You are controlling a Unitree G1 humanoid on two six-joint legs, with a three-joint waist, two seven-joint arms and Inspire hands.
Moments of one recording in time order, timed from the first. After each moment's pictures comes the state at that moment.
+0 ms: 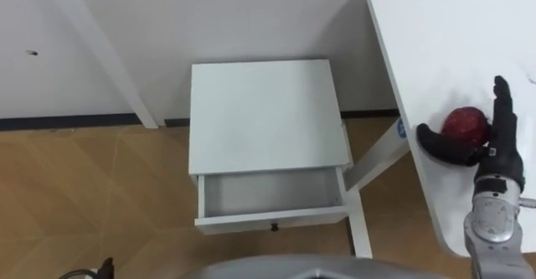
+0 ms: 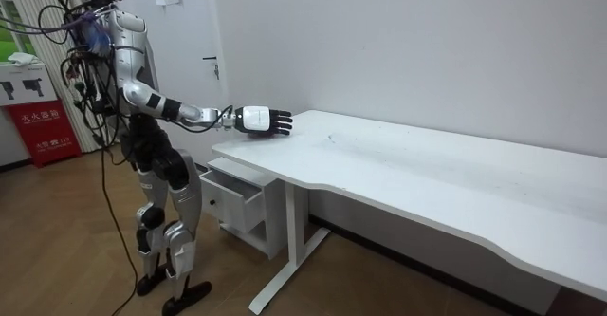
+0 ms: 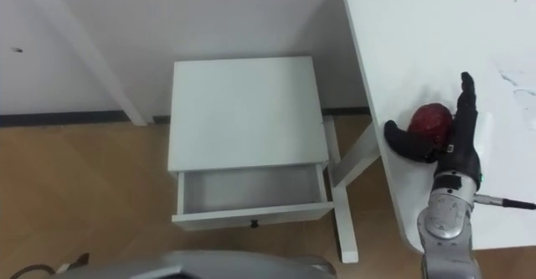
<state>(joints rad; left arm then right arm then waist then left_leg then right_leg) 0.27 0.25 0.14 1.10 0.25 -0.05 0.15 0.30 -0.27 -0.18 0.32 -0.18 -0.22 -0.30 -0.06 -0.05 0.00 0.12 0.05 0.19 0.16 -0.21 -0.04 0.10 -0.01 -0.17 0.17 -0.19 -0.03</state>
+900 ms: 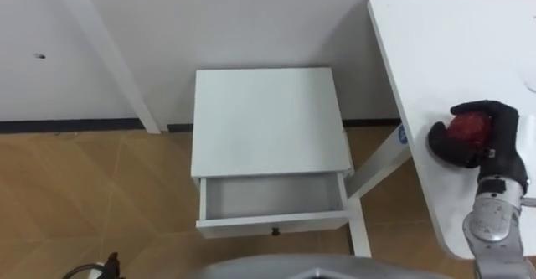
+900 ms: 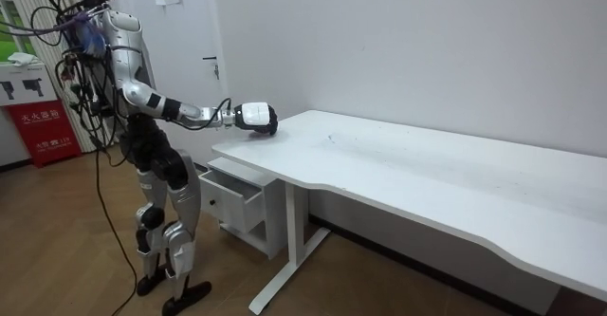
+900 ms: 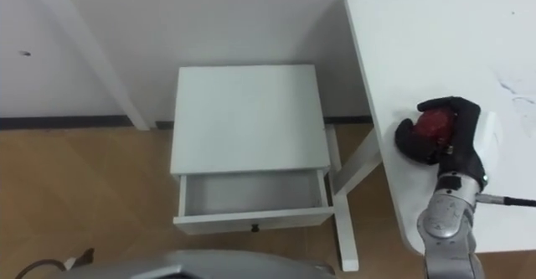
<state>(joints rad) 0.25 0.25 0.05 1.10 0.28 -0.03 0.19 0.28 -0.29 -0.13 0.31 -0.33 -0.18 -0.37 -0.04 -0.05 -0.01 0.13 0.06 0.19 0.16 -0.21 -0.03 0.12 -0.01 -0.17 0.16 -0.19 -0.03</state>
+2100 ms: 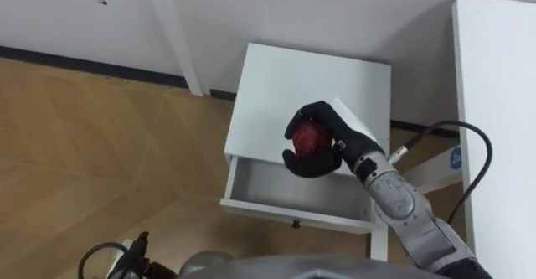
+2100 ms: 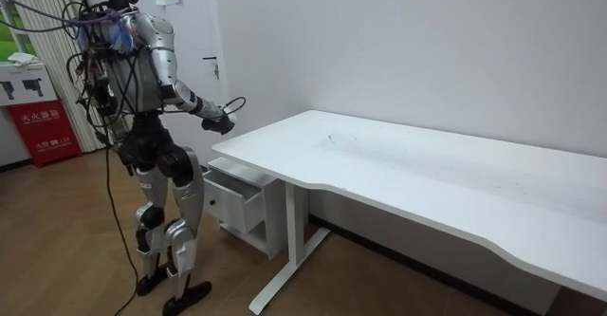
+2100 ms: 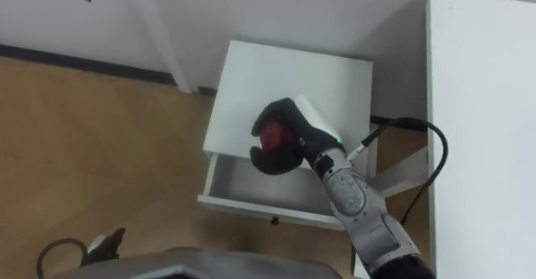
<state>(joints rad) 0.16 0.24 -0.08 1.08 0.28 -0.02 0.11 0.16 -0.31 0.37 0.19 -0.38 -0.11 0.04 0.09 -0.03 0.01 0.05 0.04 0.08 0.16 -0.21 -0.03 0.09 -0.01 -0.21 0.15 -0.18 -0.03</state>
